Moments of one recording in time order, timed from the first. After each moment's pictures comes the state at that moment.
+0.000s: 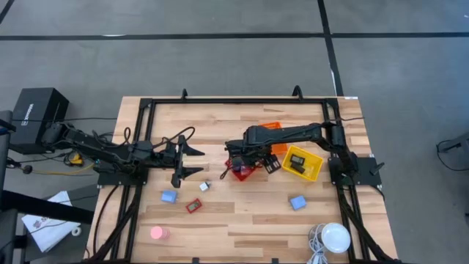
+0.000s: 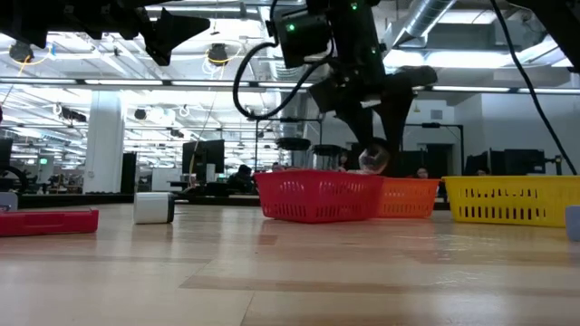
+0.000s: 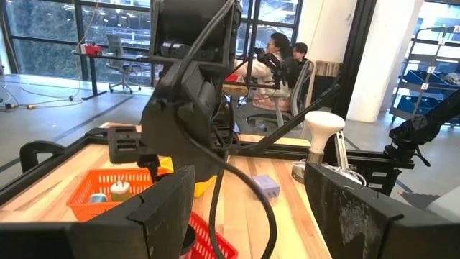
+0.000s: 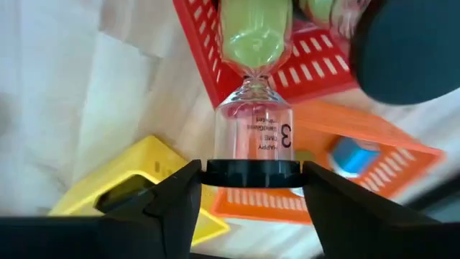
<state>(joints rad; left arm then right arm) -0.20 0.84 0.32 0.56 -0.19 -0.09 -0.02 2.11 1.81 -1.52 0.25 -0.49</state>
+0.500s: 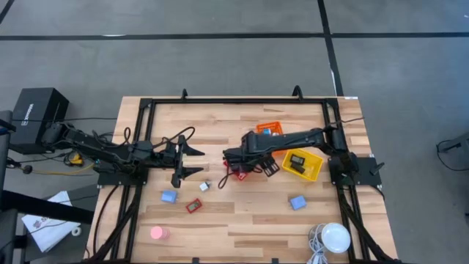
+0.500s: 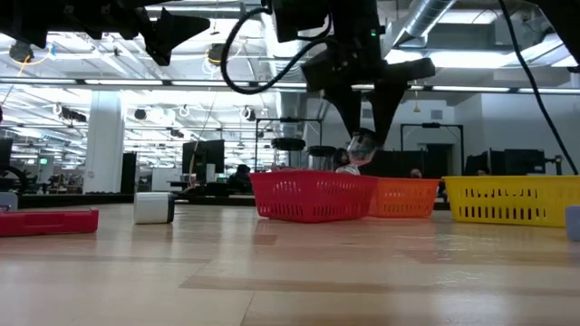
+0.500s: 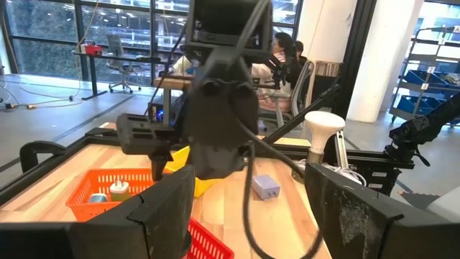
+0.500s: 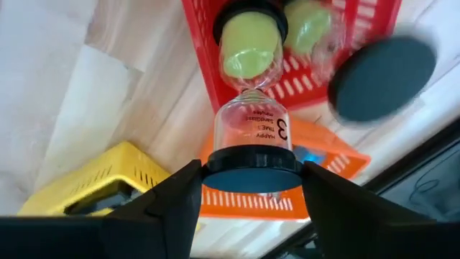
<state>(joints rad) -0.20 0.84 0.32 0.56 -0.19 -0.09 0.06 2.11 1.86 -1.50 0.37 -0.51</state>
